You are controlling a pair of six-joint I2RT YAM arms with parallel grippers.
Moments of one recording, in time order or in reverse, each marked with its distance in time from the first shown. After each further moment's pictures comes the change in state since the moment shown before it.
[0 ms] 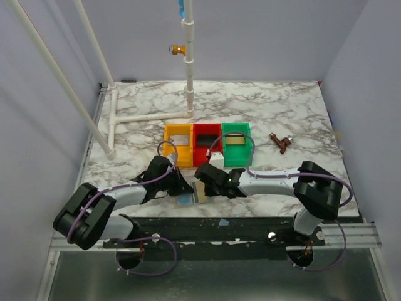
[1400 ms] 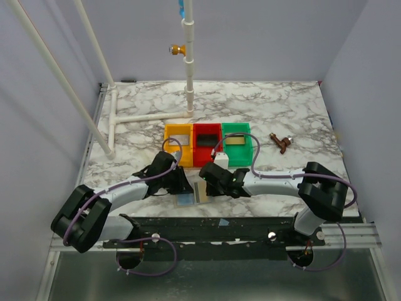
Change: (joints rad) left arm -0.012 -0.013 0.102 -0.218 -0.044 0.119; right arm -0.026 -0.044 -0.050 0.007 -0.003 0.008
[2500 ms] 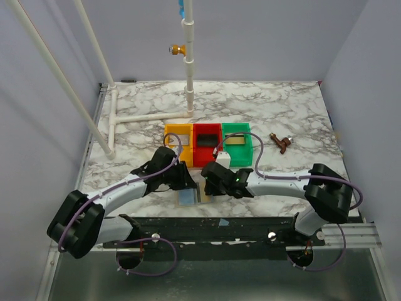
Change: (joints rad) left arm -0.029 -0.078 0.089 -0.103 0.006 -0.016; right arm -0.001 -0.050 -0.014 0.003 -0.006 0.019
